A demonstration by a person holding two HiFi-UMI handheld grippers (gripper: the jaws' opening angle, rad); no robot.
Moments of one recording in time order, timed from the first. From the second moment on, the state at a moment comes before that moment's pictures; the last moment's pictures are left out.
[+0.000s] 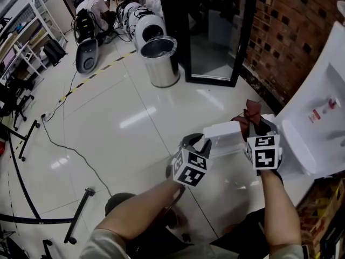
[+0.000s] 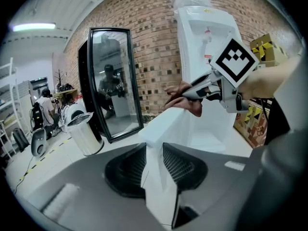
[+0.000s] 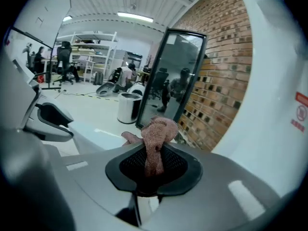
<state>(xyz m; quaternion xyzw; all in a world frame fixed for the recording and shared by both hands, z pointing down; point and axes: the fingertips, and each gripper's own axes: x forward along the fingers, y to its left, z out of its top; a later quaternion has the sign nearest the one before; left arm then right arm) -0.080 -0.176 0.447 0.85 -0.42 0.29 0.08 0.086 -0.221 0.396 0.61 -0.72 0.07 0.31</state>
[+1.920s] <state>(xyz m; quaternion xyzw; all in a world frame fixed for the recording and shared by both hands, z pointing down) -0.104 -0.176 0.431 0.84 -0.46 0.28 0.06 0.102 -0.210 0.359 0.67 -0.69 0.06 0.25</state>
